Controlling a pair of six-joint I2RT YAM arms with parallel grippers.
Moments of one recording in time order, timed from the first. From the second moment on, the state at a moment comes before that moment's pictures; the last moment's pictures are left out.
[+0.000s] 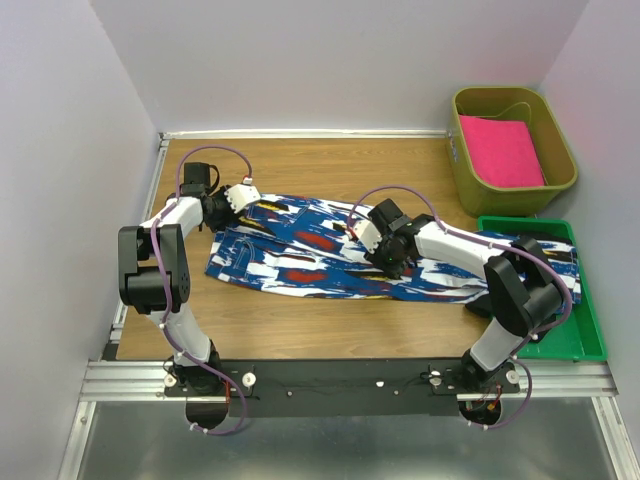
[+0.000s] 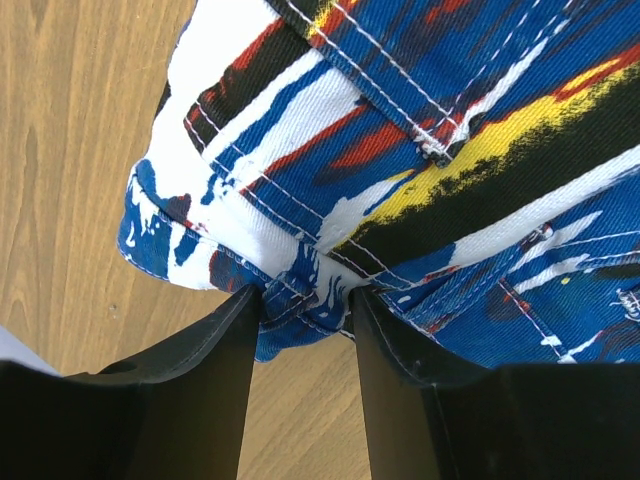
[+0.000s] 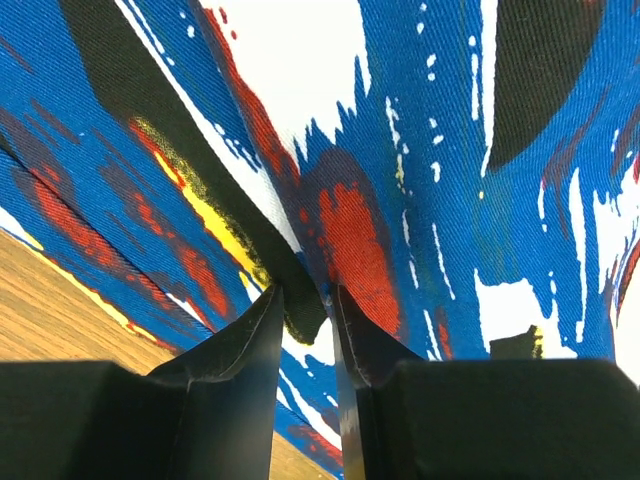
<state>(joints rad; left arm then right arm) 0.06 1.79 1.14 -0.35 0.30 1.10 0.61 1.68 1.03 -0.62 0.00 -0.42</state>
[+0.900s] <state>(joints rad) 0.06 1.79 1.15 -0.36 0.30 1.10 0.55 1.68 1.05 -0.64 -0.07 -0.44</state>
